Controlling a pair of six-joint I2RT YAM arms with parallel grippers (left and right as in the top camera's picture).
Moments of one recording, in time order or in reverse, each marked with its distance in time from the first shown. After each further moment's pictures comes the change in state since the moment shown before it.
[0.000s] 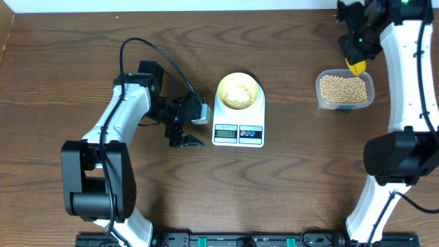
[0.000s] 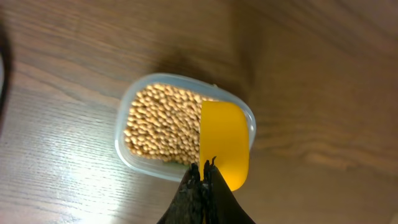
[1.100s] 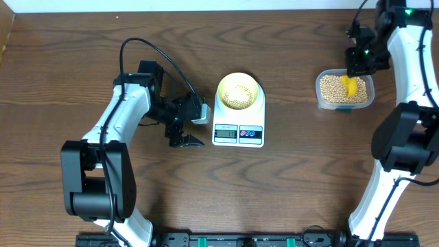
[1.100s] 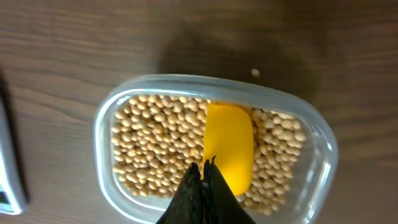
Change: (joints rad) left arm 0.000 0.000 0.000 0.000 0.000 0.000; right arm -0.136 0.135 -0.164 0.116 -0.257 0.125
